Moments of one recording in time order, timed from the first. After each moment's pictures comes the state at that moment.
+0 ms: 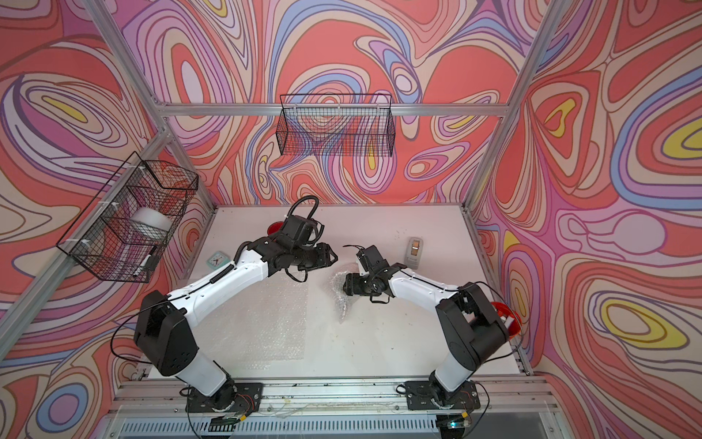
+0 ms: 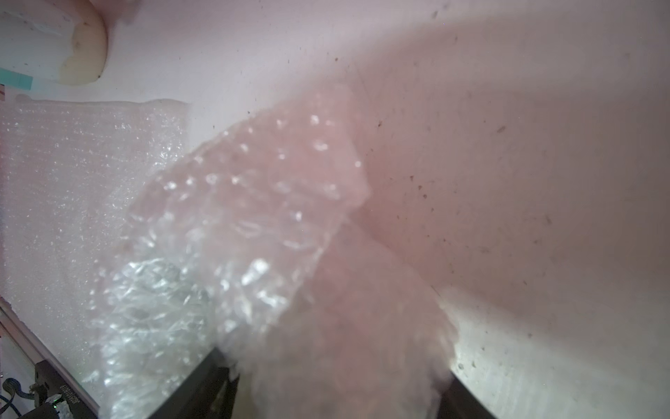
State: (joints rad) left arm -0.63 1.64 1.36 -0.61 0.19 -0.68; right arm 0.56 1.64 0.98 -0.36 -0.21 0.50
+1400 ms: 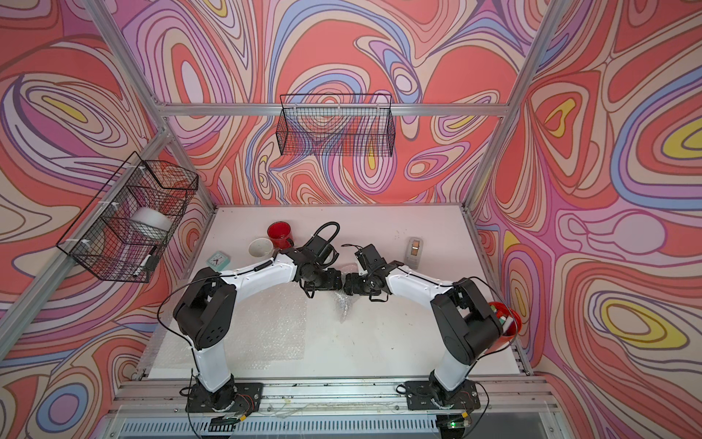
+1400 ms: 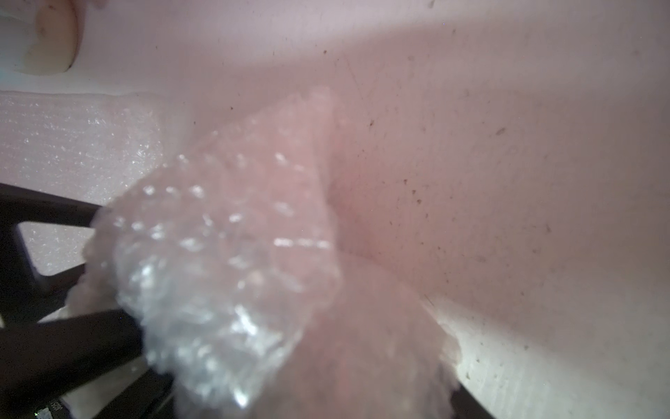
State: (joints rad) left arm -0.67 1.88 1.31 -0.63 0.15 -0.61; right arm 0.56 1.68 1.01 -0.38 -0.20 0.48
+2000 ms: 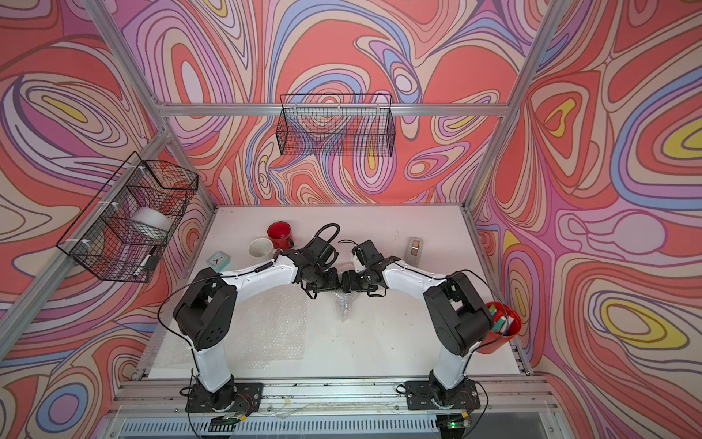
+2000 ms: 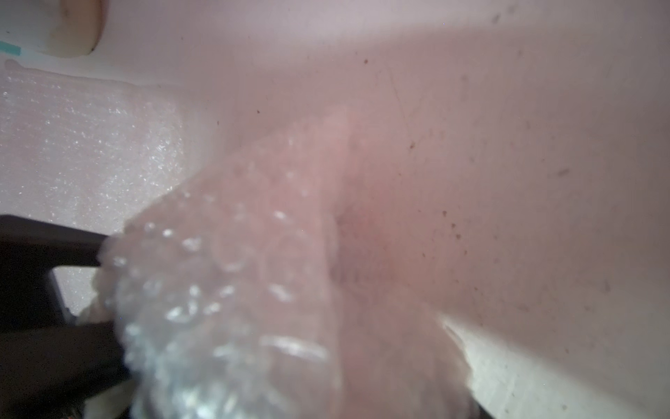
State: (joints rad) left arm -0.68 1.87 1.29 -0.60 0.15 -0.71; right arm 0.55 1.77 1.11 -0.39 -0.31 0.40
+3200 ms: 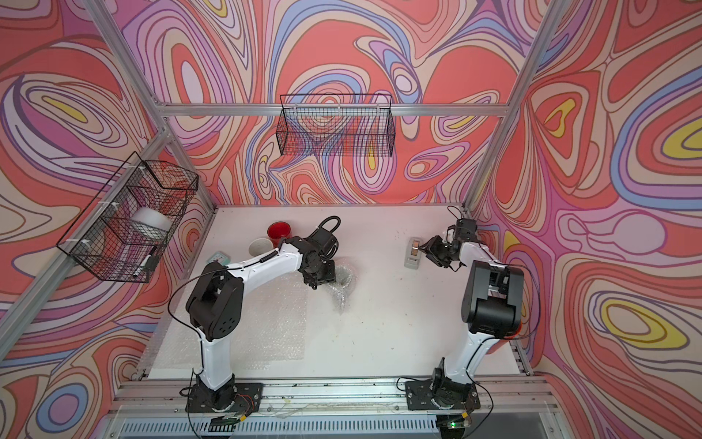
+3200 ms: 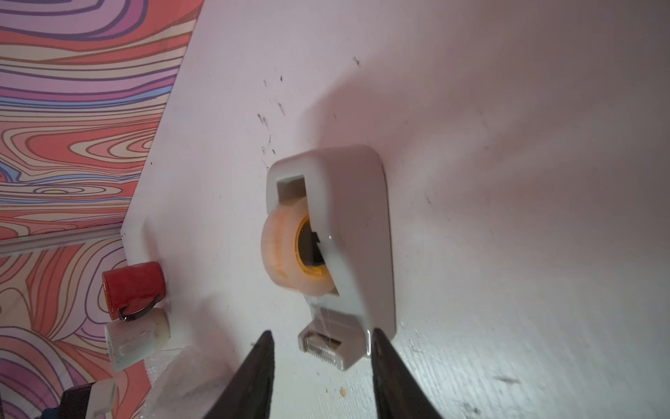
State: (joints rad) left arm -0.64 1.97 1.51 -0.82 0.07 -0.77; right arm -0.27 1.87 1.24 -0.42 -0.61 0.45
